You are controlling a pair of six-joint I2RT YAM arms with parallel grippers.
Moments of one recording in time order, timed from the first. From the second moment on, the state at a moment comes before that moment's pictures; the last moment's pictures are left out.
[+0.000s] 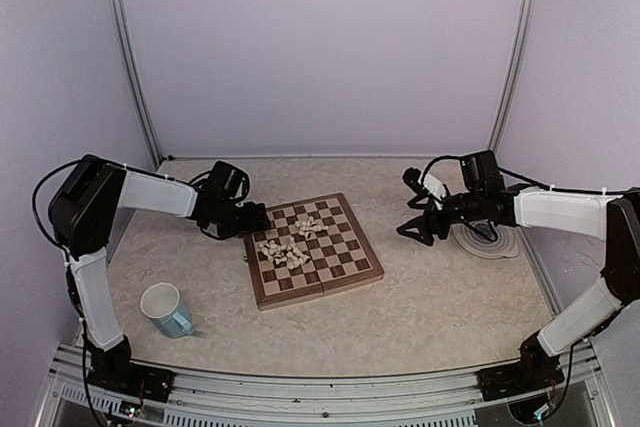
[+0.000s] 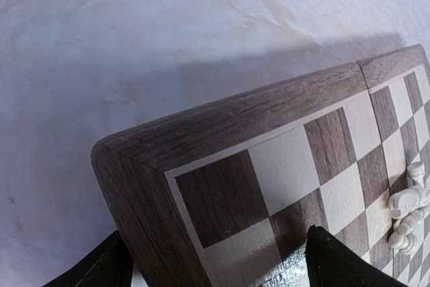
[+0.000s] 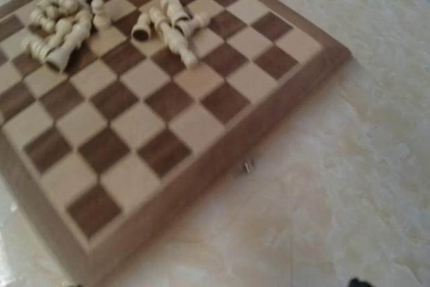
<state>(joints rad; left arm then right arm) -0.45 1.94 1.15 -0.13 0.03 -0.52 0.37 1.47 0.89 -0.10 -0.58 -0.52</state>
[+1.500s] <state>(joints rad) -0.51 2.19 1.55 -0.31 0.18 -0.32 0.44 1.61 0.76 -0.21 -0.28 -0.77</state>
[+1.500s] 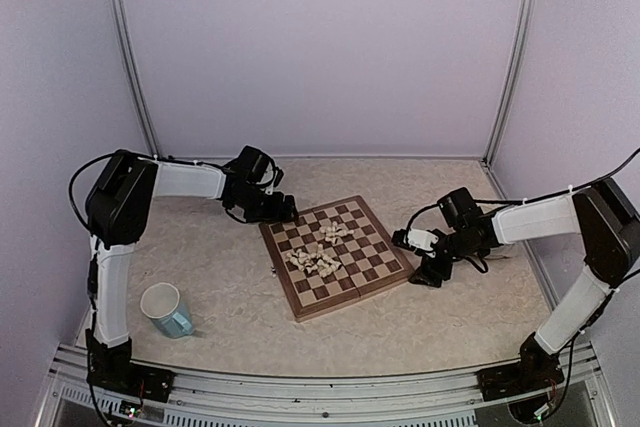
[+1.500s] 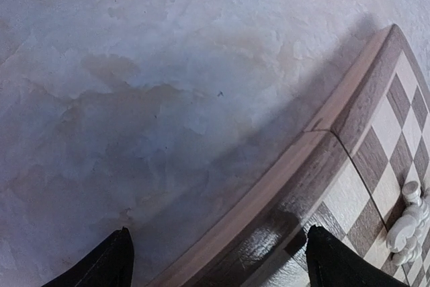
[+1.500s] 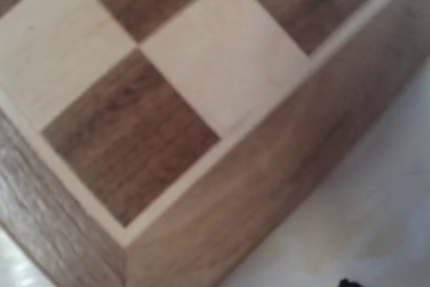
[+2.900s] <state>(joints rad) -1.08 1.73 0.98 -0.33 -0.05 -0.57 0.44 1.66 0.81 -0.09 -0.12 -0.71</state>
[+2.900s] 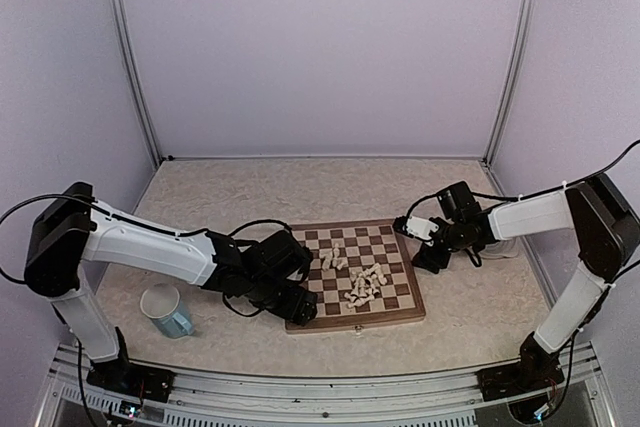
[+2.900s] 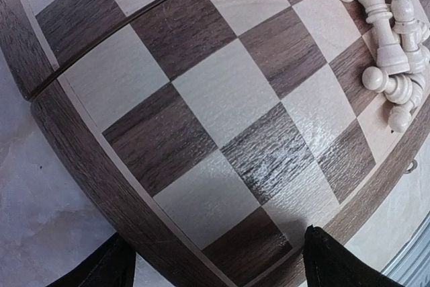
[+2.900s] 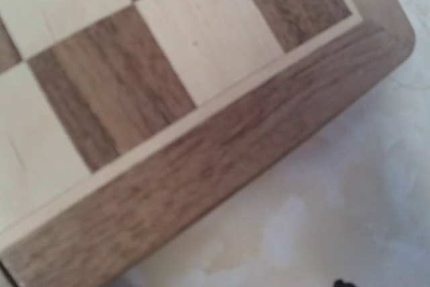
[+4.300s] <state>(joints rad) -0.89 1.59 1.20 -0.23 -0.11 -0.40 0.51 1.44 1.05 -0.48 -0.49 -0.74</state>
